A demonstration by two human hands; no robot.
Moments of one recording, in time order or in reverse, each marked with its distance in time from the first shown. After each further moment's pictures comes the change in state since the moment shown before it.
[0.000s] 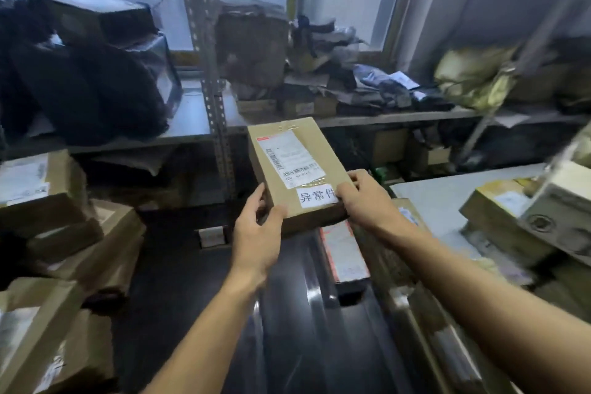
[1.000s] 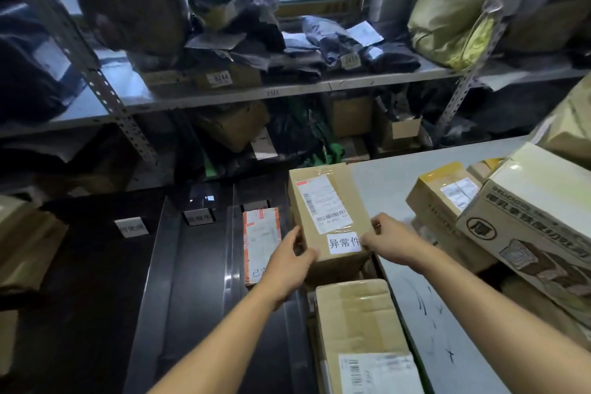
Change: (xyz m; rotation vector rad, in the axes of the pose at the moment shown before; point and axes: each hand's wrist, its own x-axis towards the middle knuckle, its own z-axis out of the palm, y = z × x) left_hand 0.004 -0.144 0.280 0.290 -0.354 -0.372; right_hand 0.095 0.288 -0.179 -0.273 -0.368 0.288
